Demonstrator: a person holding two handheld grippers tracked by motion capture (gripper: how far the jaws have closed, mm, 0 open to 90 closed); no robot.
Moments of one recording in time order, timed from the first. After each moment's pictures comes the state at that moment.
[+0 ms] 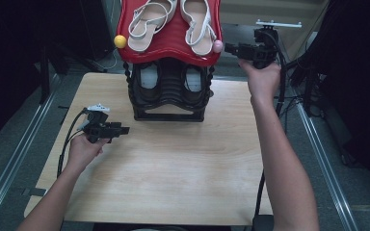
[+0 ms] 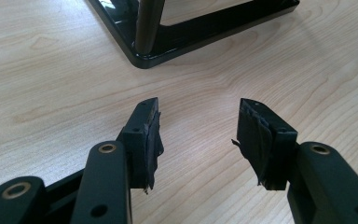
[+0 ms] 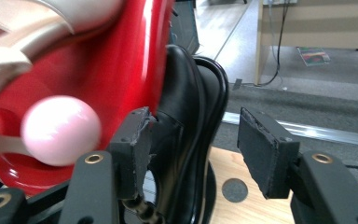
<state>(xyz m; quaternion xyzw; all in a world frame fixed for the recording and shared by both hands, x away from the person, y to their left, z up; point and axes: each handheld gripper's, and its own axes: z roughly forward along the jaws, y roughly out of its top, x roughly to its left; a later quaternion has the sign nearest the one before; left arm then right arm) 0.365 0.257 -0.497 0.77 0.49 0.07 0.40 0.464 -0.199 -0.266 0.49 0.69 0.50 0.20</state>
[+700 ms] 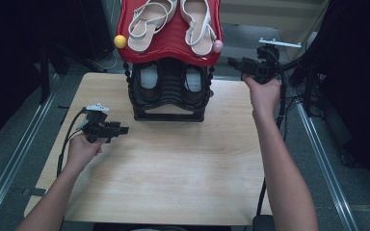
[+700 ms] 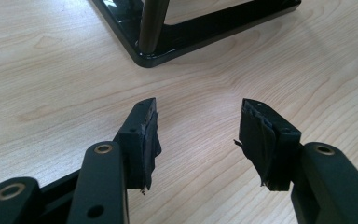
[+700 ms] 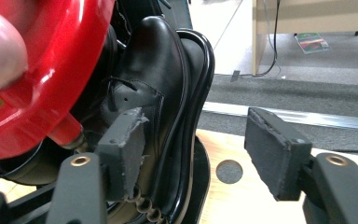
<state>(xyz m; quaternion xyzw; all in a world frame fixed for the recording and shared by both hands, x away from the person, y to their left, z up) 0.366 0.259 -0.498 0.77 0.49 0.07 0.40 0.459 -0.216 -0.308 0.50 0.67 0.51 0.19</state>
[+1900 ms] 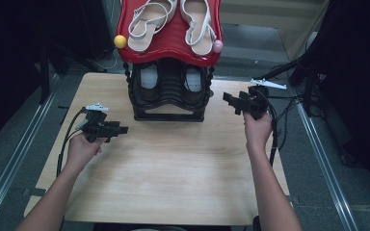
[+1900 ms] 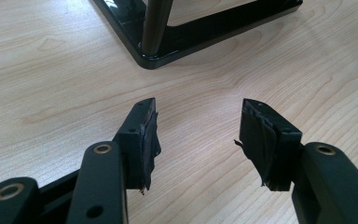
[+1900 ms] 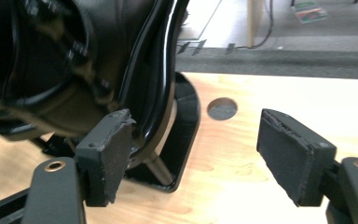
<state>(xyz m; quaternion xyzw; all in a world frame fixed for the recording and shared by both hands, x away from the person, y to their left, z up) 0.367 0.262 -0.497 0.77 0.49 0.07 0.40 0.425 -0.225 -0.410 0.52 0.68 0.49 0.17</state>
